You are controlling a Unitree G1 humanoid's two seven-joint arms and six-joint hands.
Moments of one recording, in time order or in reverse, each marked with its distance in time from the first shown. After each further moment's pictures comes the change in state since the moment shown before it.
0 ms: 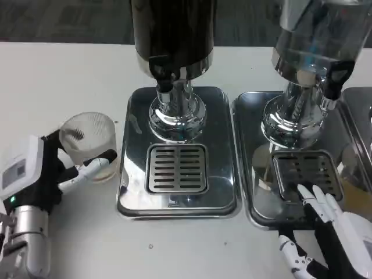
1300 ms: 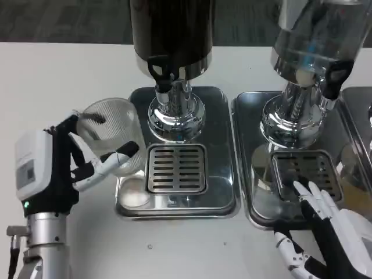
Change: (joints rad) left arm 0.114 -0.052 0.008 -0.205 0.023 -0.193 0.139; right arm -0.015 0.000 -0.006 0.023 0.043 -0.042 -0.012
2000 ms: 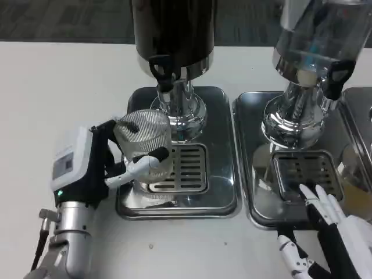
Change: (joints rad) left arm -0.130 -0.067 -0.062 0.171 0.027 0.040 -0.077; right arm 0.074 0.039 0.009 -0.047 -0.005 -0.008 -0.033
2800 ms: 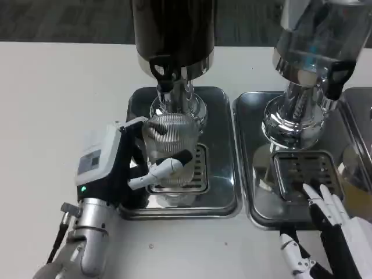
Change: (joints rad) left arm -0.031 -0.022 -0.095 0.001 0.011 0.002 -0.032; right arm 0.038 0.031 0.010 -0.028 -0.005 0.000 -0.020
